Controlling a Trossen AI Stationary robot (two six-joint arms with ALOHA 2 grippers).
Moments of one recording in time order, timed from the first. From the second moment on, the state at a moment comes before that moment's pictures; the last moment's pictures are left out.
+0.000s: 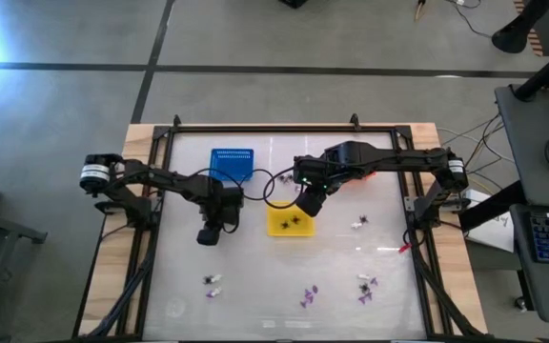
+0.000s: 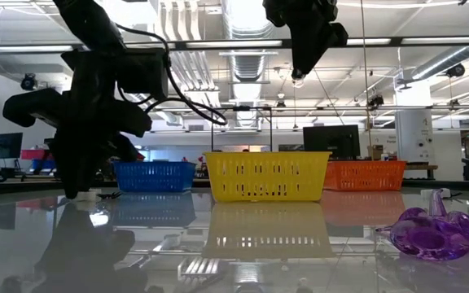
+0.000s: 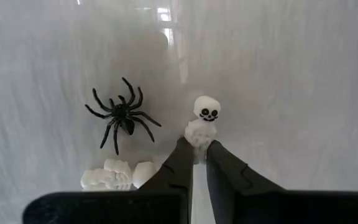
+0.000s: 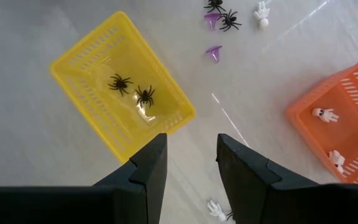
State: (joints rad) left arm 0.07 1.60 0.79 -0.72 0.24 0.20; right arm -0.03 1.75 1.77 -1.33 0.11 0.58
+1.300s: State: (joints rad) left arm 0.21 1.30 1.00 -0.70 0.24 0.23; right arm -0.03 1.75 1.77 -0.95 -0.09 0.19
